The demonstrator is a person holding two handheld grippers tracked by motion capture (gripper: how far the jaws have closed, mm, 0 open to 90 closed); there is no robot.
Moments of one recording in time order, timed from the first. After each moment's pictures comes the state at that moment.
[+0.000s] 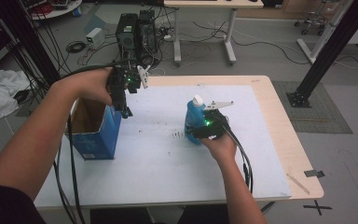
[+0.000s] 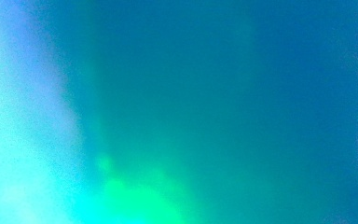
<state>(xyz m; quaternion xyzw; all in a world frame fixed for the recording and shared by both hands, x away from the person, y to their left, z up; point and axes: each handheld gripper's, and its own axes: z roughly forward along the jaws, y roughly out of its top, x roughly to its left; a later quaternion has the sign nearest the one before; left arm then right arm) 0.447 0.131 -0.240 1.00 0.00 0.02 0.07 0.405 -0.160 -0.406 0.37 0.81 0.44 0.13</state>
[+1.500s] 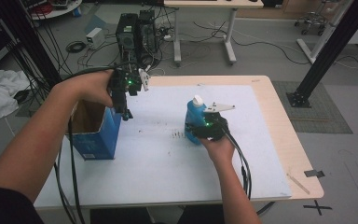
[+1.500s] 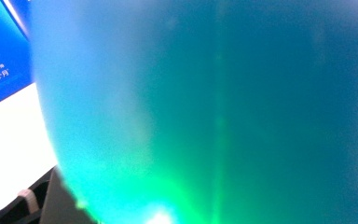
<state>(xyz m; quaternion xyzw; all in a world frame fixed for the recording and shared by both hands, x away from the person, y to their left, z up) 0.445 0.129 -0.246 1.00 0.00 0.01 0.07 0.397 -0.157 -0.409 0.37 0.78 0.47 0.15</state>
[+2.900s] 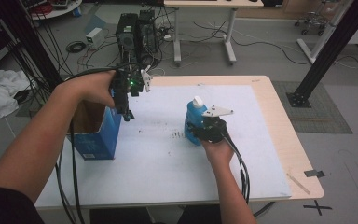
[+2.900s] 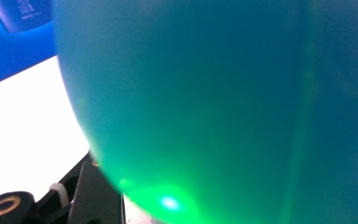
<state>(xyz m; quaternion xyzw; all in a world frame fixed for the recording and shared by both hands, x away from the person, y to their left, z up) 0.445 0.124 -0.248 1.00 -0.01 0.01 0.06 0.387 -0.154 -0.412 0.36 0.78 0.47 0.20</state>
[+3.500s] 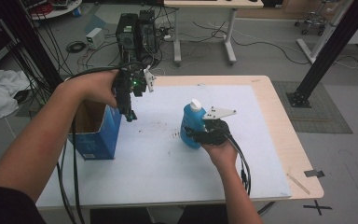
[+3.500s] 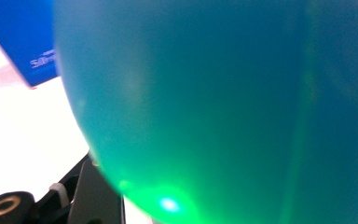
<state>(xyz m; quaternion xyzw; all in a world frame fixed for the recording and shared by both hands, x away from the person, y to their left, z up) 0.438 0.115 -0.241 1.00 -0.02 0.01 0.07 0.372 -0.156 -0.395 0.29 0.81 0.49 0.16</state>
